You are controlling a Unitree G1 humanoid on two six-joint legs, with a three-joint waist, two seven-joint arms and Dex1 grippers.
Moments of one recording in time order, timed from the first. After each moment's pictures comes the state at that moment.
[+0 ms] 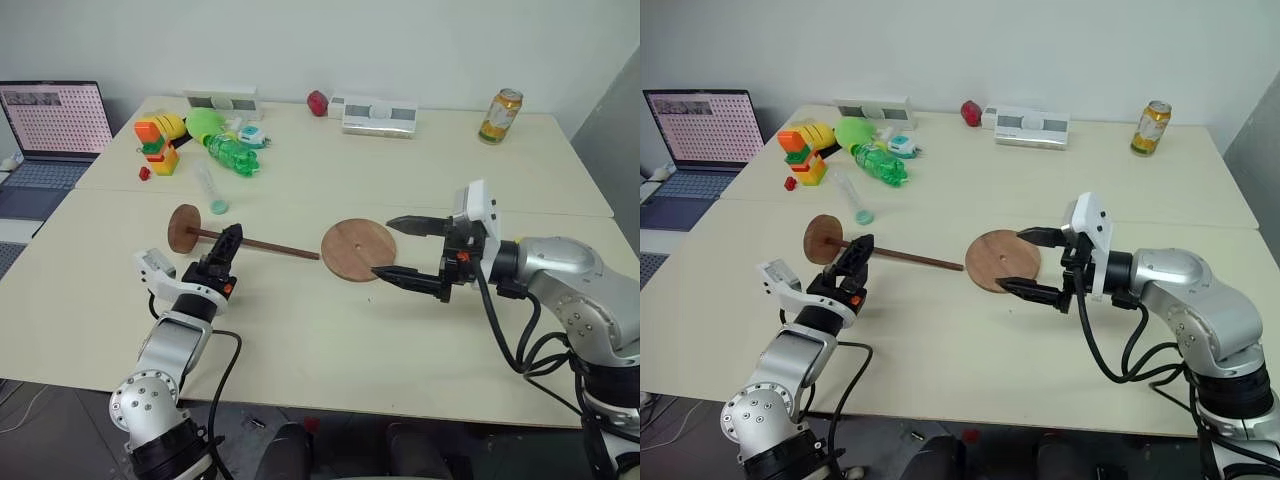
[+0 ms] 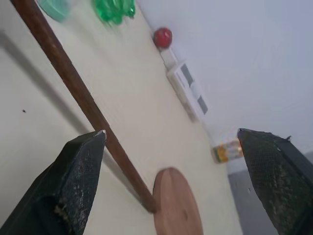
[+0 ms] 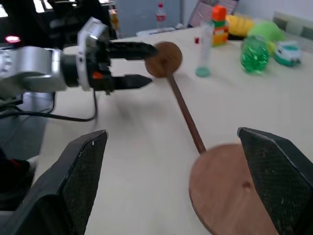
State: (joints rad) left arm -0.17 0.03 0.58 -0.30 -1.25 0.75 0.12; right arm -0.51 -0.64 0.00 -0.49 0.66 0.80 0.87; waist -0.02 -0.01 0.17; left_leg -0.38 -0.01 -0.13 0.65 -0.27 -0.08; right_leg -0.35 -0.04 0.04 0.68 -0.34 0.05
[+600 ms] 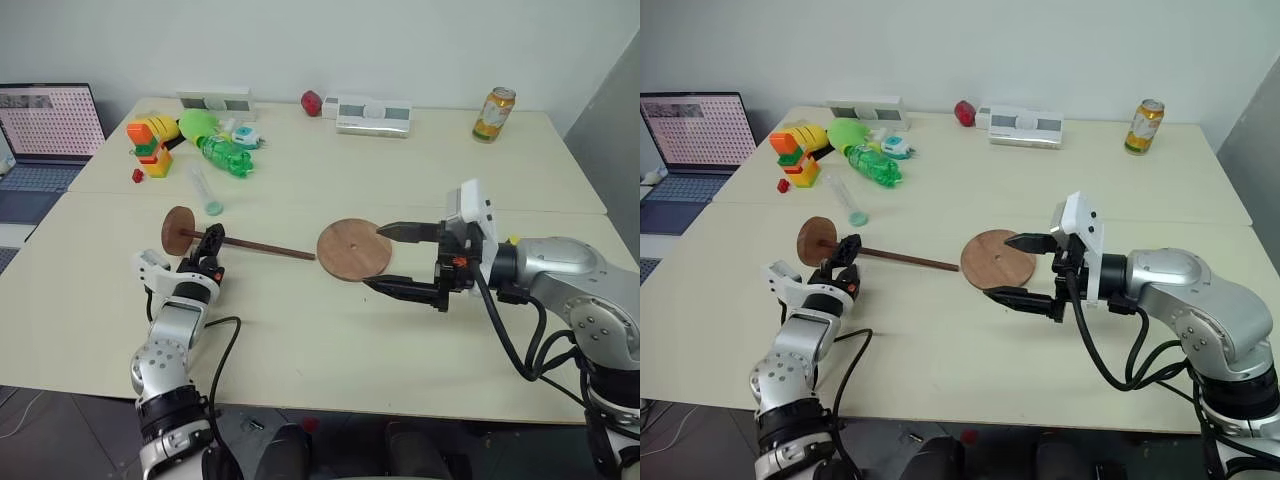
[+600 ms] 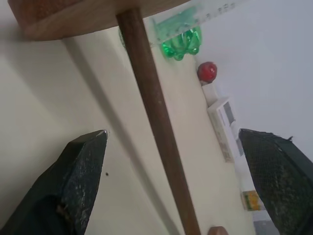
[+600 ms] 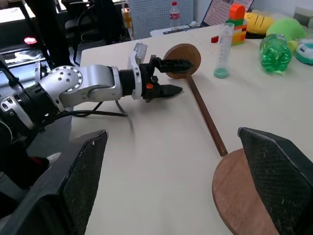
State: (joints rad) left arm -0.36 0.16 0.58 0.16 -1.11 0.53 -0.02; right arm -0.52 -0.67 -0.01 -0.57 0.77 0.93 0.78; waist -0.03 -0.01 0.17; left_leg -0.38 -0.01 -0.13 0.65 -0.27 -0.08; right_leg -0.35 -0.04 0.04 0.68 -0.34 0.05
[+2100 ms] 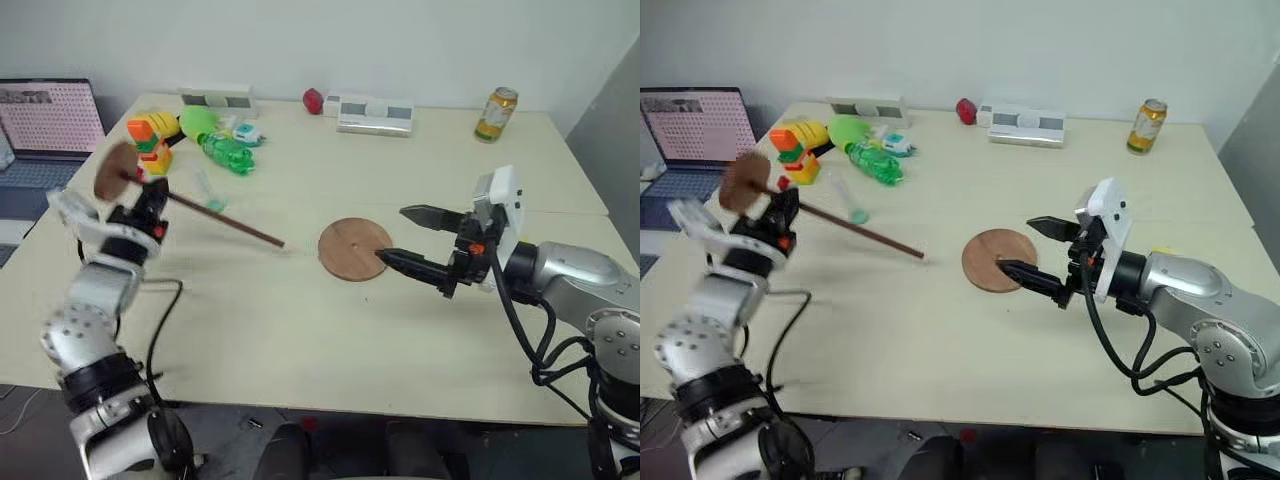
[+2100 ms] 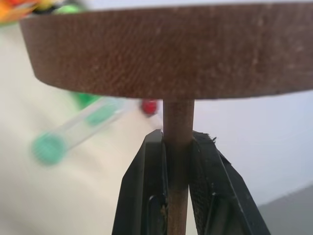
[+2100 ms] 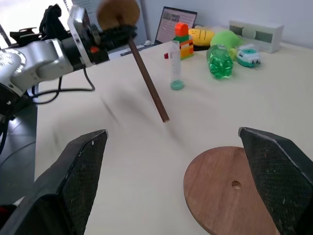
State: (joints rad) left arm -0.61 0.51 0.60 0.07 -1.23 0.78 -0.14; right arm -0.35 -0.61 -0.13 -0.66 0.90 0.93 0.49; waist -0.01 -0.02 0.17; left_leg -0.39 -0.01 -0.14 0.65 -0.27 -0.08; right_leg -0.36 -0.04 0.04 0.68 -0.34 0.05
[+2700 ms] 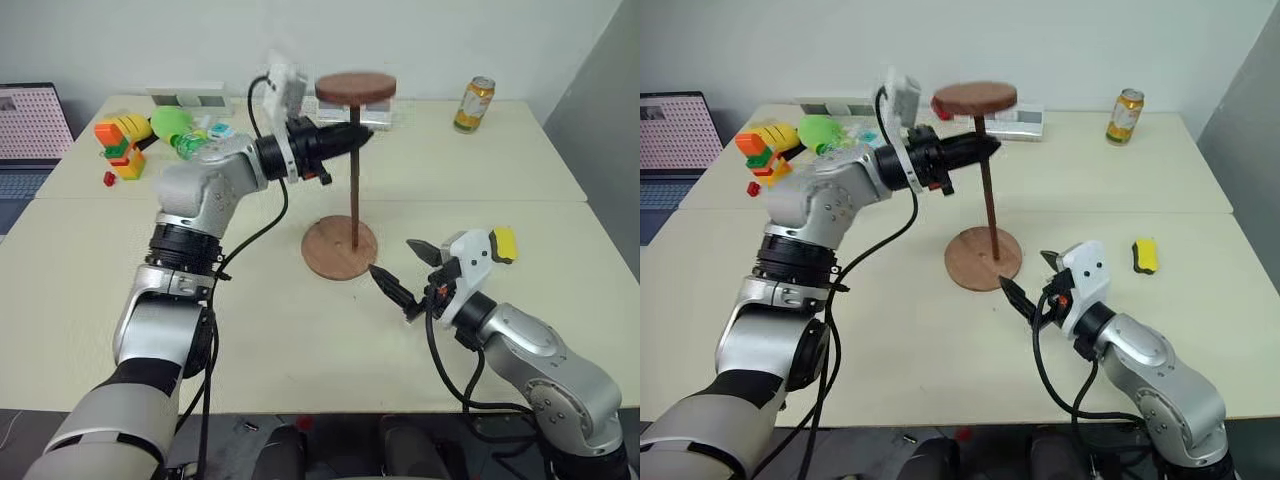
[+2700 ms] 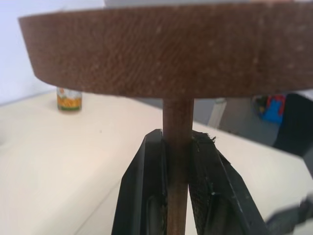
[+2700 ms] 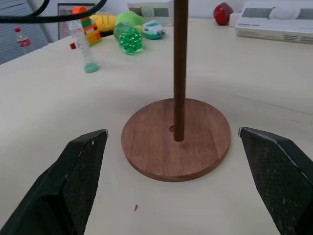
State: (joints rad) left arm -1.10 0.43 -0.11 0.49 -0.58 0.48 -0.94; right arm -0.11 -0.38 0.06 -0.76 0.56 0.77 0.18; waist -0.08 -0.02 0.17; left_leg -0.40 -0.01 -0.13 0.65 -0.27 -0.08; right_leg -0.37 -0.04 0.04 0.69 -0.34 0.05
